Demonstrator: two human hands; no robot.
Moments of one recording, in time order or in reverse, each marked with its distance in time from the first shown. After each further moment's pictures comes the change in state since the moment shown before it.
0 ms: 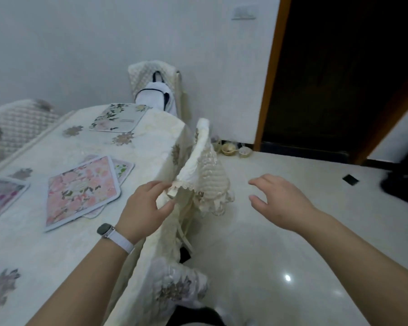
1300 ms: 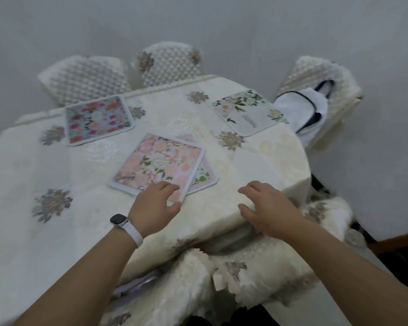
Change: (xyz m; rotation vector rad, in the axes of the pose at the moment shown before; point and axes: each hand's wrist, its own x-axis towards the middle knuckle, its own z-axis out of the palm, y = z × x) left_hand 0.108 -0.184 -0.010 0.107 0.197 -0.742; right_hand 0.404 -0.156 0.105 -0.058 -0.348 -0.867
